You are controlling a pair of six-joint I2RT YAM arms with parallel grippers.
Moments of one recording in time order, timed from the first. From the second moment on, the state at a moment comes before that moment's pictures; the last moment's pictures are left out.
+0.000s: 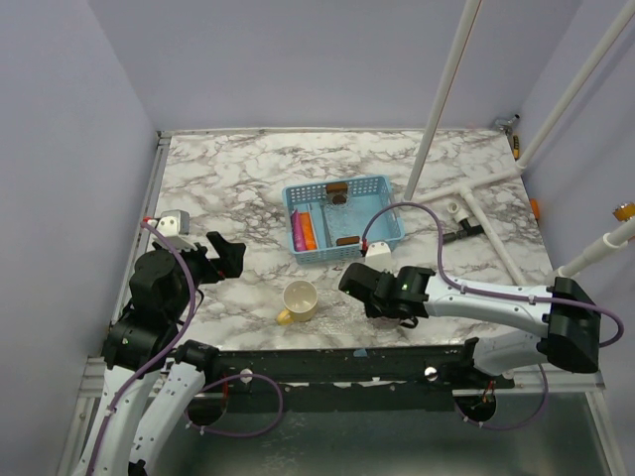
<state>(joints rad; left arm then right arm) -0.30 0.42 0.80 -0.65 -0.03 -0.40 1.17 1.34 0.91 -0.79 0.46 0.87</state>
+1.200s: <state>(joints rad) -0.30 0.42 0.80 -0.65 -0.03 -0.40 1.16 1.37 1.23 -0.84 0.63 0.75</state>
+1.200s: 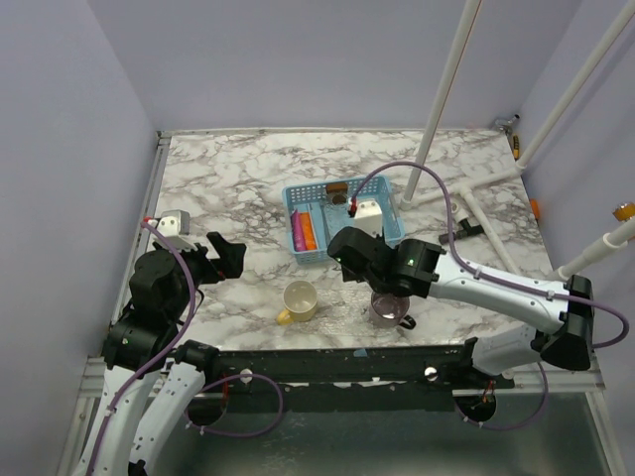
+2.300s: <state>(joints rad) -0.30 0.44 0.80 -0.65 -0.02 -0.40 0.69 1.86 1.53 -0.60 0.36 0.42</state>
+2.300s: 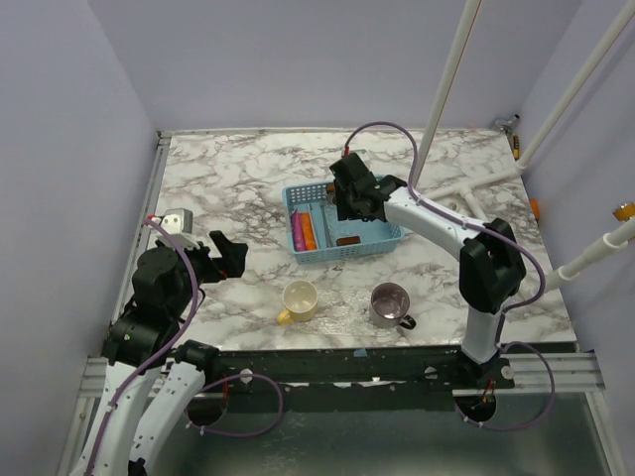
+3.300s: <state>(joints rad) -0.30 0.44 0.79 -0.65 -0.02 -0.40 0.62 2.03 1.58 -0.55 0.26 0.42</state>
